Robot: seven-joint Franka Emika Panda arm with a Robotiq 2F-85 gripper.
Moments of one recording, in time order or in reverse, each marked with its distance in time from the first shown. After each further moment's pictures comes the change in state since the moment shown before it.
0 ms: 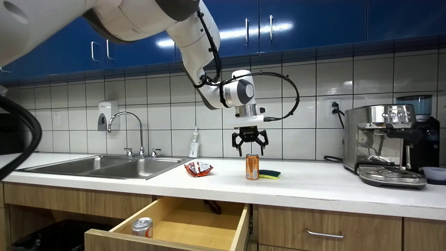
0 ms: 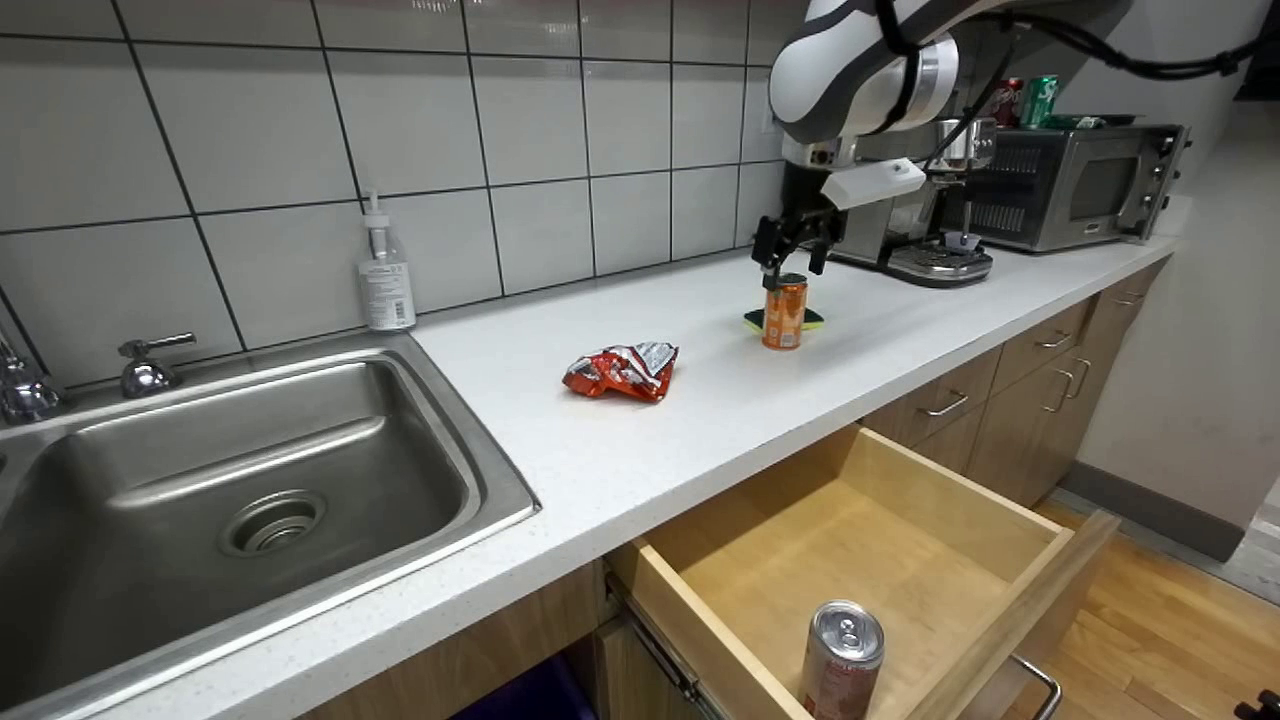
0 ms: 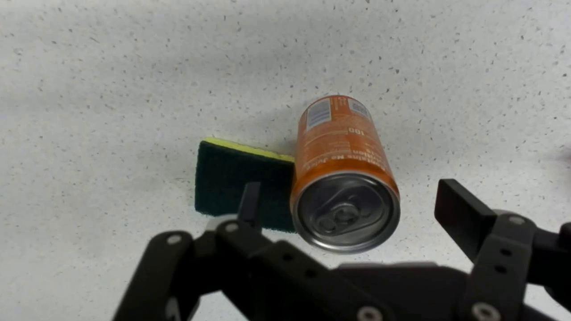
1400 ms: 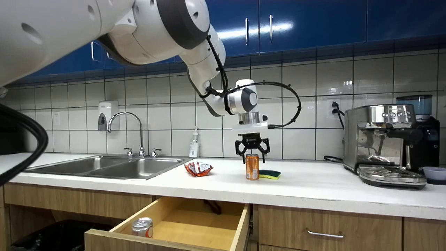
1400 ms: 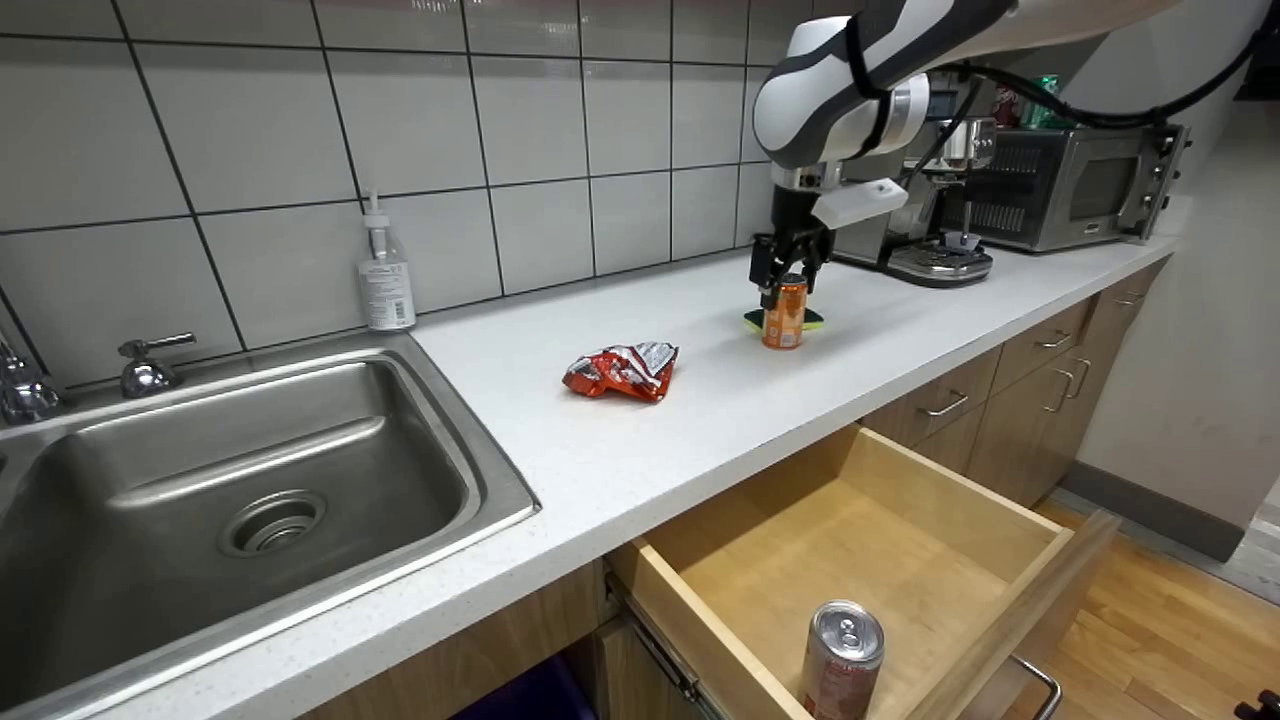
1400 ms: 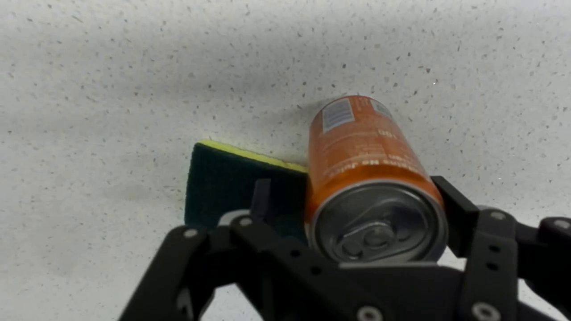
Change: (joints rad) arm -0.018 0.140 0.006 0.174 -0.001 -0.085 -0.046
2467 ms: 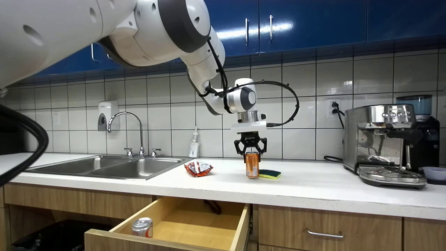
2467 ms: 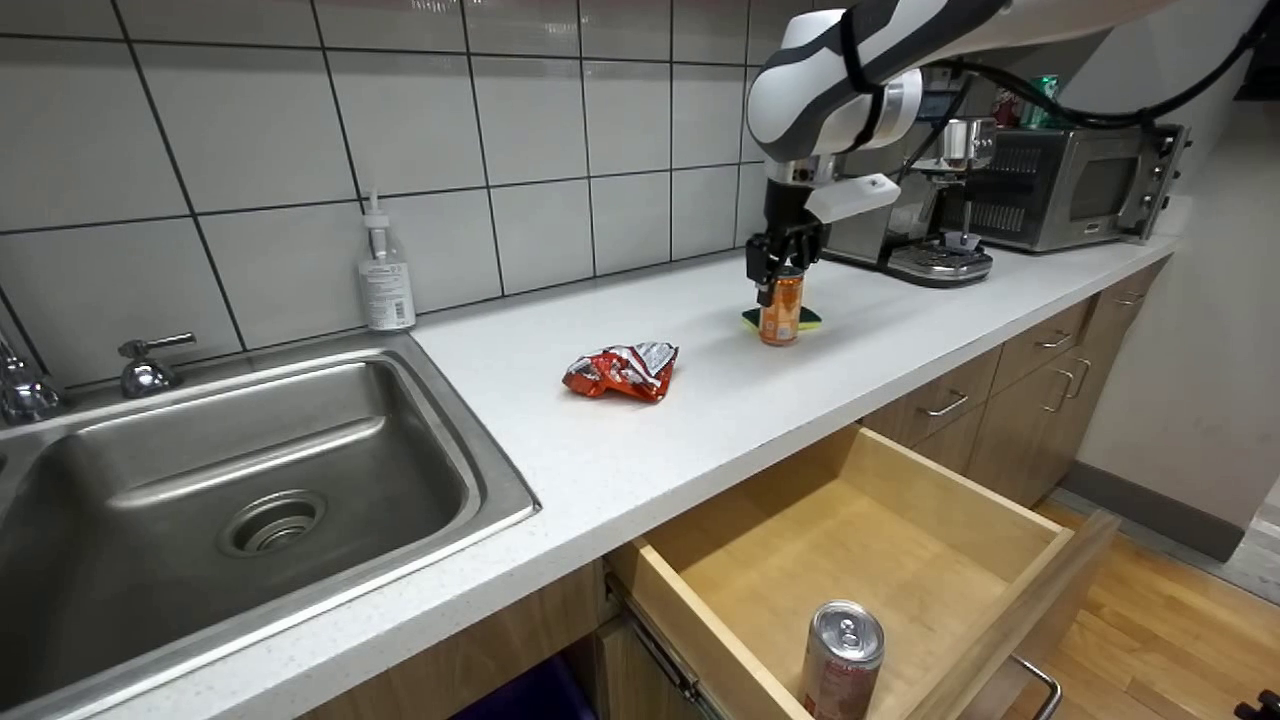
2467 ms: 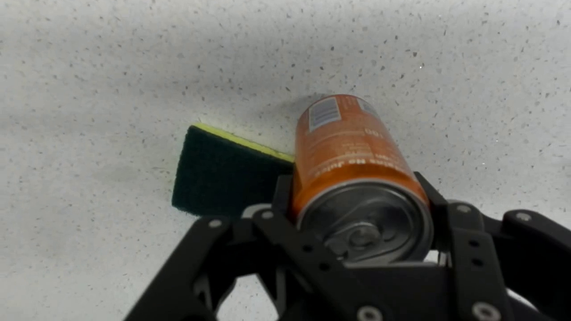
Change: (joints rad) arm -0.002 0.011 0.016 0.038 -0.002 -0.018 -0.009
